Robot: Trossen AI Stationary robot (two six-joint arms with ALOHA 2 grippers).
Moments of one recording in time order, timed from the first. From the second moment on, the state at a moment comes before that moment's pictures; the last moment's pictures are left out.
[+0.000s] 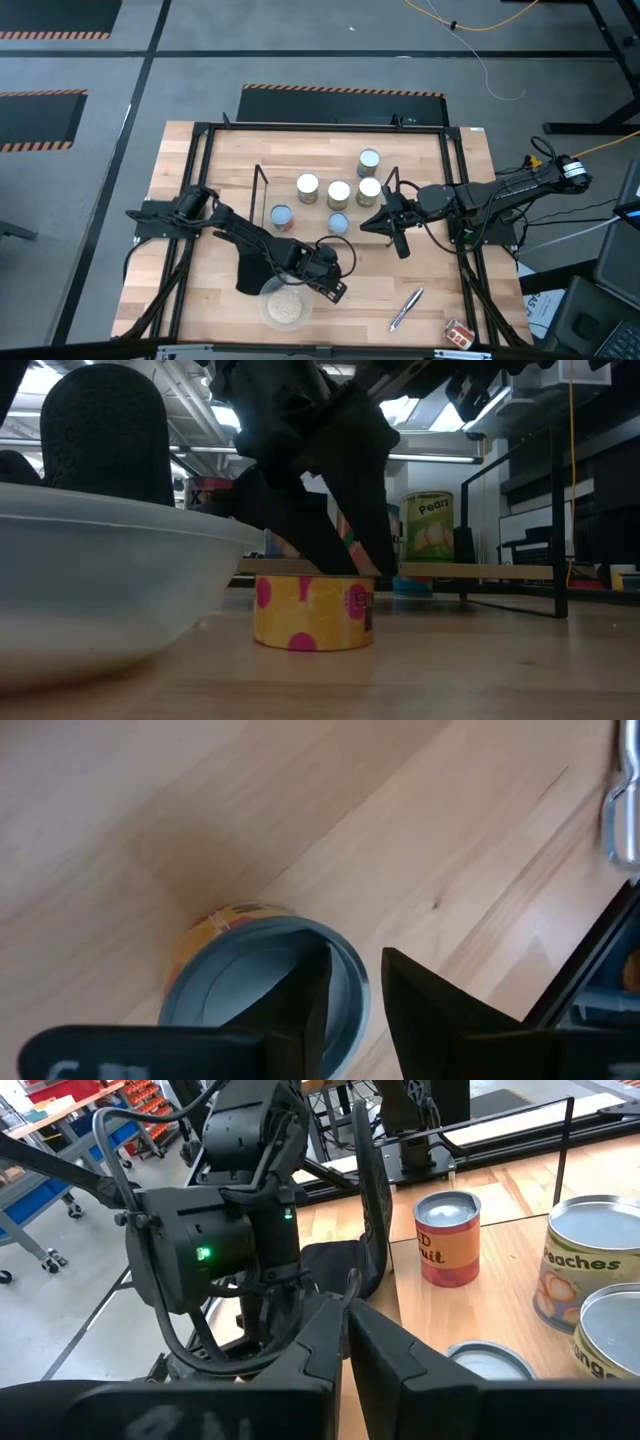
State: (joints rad) left arm -0.39 2.10 1.49 -0.43 -0.03 -1.33; right arm 0.23 1.06 0.70 0.07 0.02 0.33
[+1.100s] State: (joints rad) left arm -0.40 1.98 1.49 -0.49 0.06 -1.02; right arm 0.23 1.06 0.70 0.08 0.02 0.33
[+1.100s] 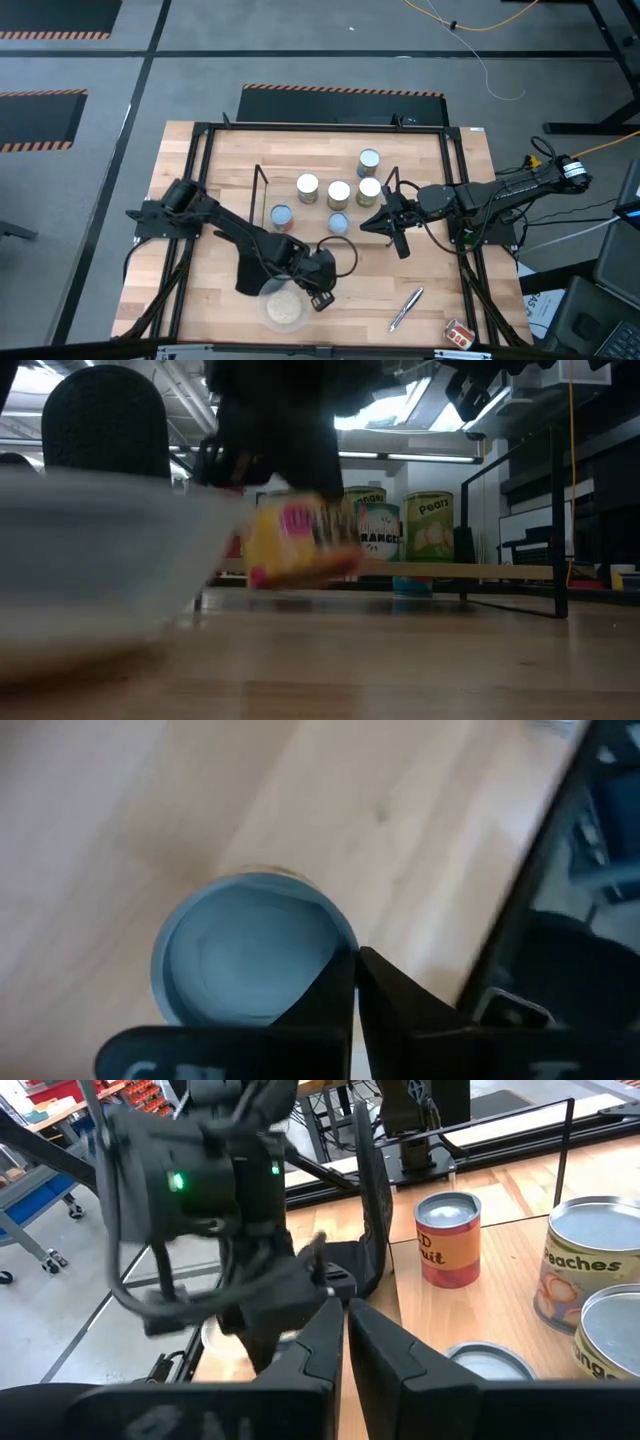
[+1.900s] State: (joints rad) left arm -0.18 1.72 1.49 -0.67 0.10 -0.39; right arm 0.23 1.06 0.70 0.07 0.02 0.28
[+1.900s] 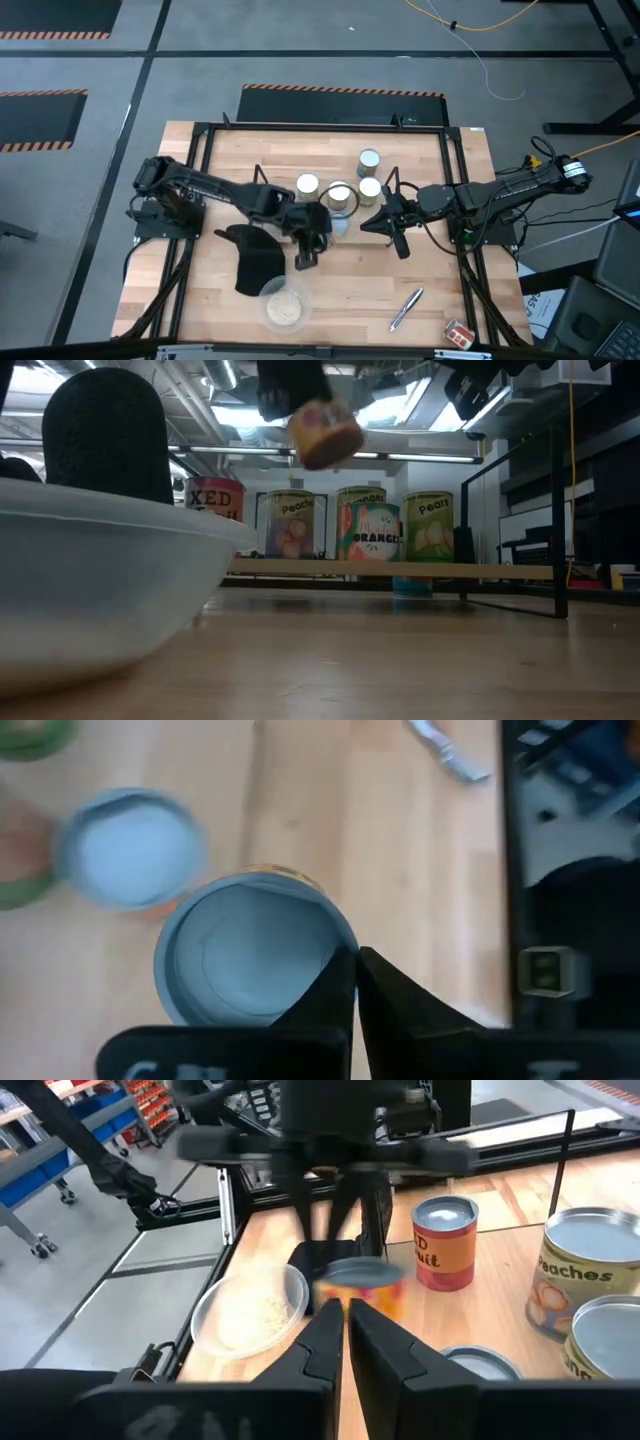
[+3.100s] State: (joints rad) left arm -0.06 1.89 1.49 -0.88 0.03 -0.09; right arm 0.23 1.06 0.70 0.03 0.03 0.28
